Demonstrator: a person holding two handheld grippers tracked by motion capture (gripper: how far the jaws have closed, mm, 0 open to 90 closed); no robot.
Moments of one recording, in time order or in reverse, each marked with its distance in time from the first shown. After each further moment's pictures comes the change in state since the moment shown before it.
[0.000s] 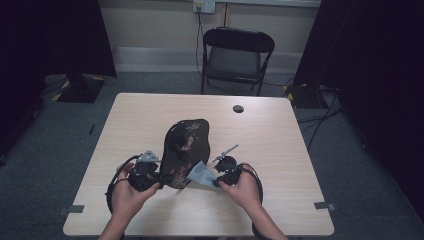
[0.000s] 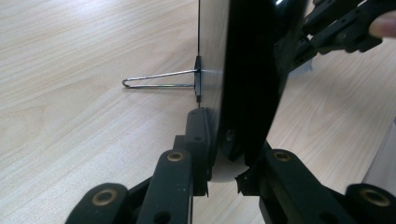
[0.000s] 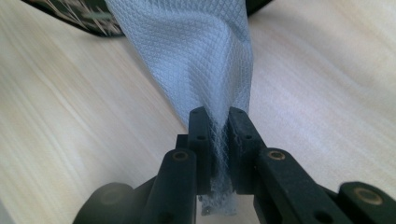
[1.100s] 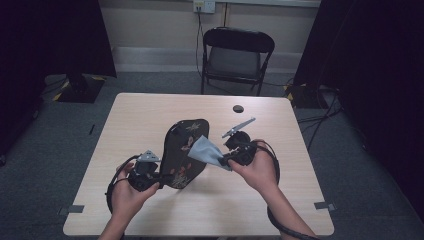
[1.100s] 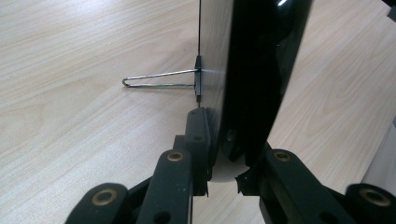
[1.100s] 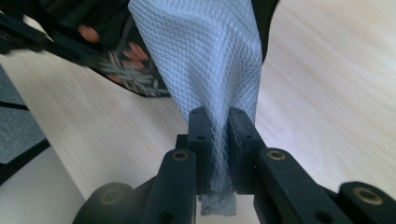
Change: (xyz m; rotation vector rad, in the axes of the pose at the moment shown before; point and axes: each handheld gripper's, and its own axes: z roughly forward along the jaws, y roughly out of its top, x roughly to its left) left arm 0.000 0.000 0.000 0.002 -0.002 -0.011; right arm 0.007 0.038 -0.108 -0.130 -0.022 -0.057
